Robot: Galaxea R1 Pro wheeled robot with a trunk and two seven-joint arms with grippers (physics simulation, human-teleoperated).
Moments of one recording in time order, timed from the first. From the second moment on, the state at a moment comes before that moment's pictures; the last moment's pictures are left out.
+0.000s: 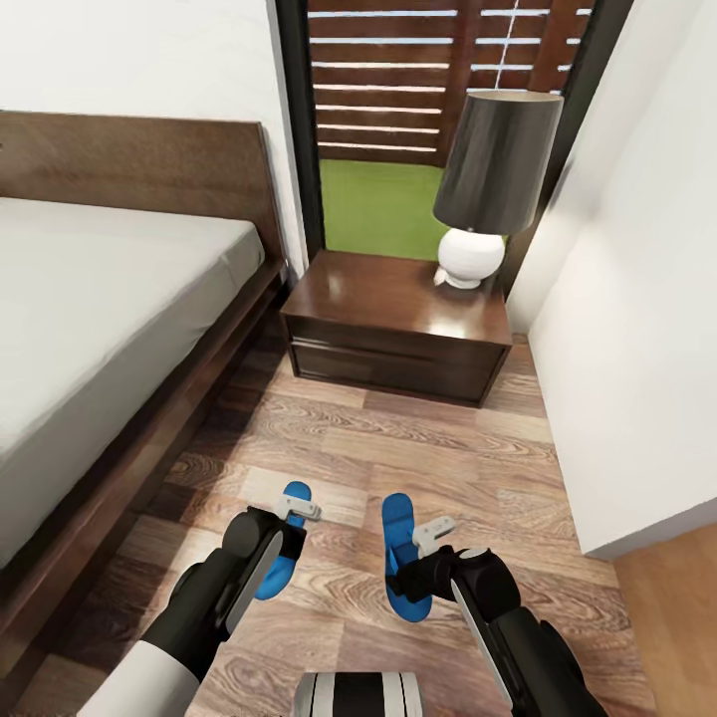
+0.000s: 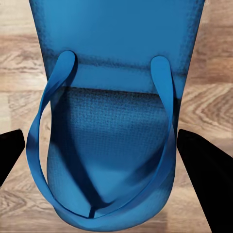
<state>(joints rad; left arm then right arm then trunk) -0.55 -0.04 -0.34 -1.16 0.14 1.02 0.20 -0.35 0.05 0.27 -1.39 0.16 0.96 0.28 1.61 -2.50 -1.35</state>
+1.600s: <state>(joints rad) -0.55 -0.04 -0.34 -1.17 0.19 1.02 0.19 -0.35 0.04 0.26 -1.39 0.15 0.96 0.29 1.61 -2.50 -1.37</state>
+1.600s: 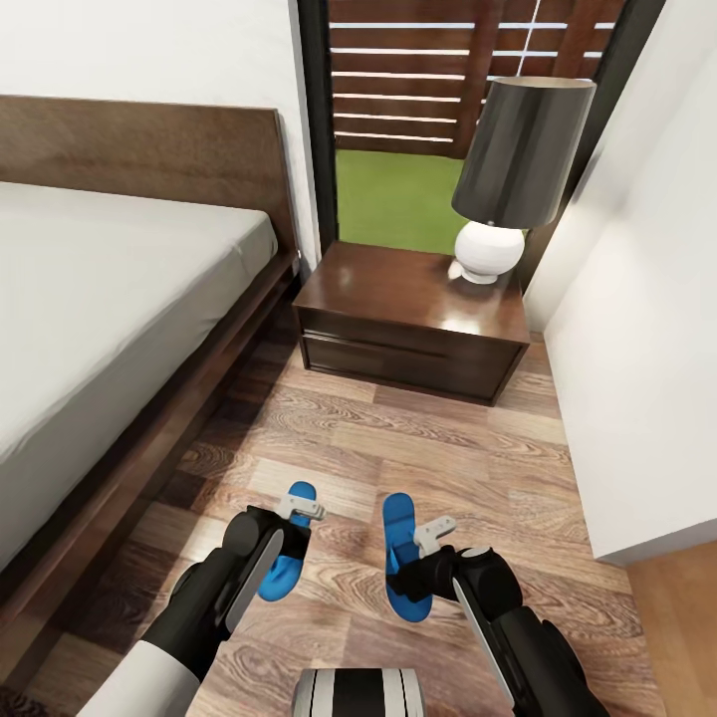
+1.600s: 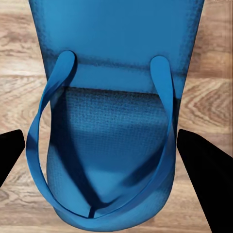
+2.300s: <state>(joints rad) -0.54 -0.04 -0.34 -1.18 0.20 1.02 0.20 -0.35 0.04 0.25 -1.39 0.15 0.96 0.28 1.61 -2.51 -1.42</state>
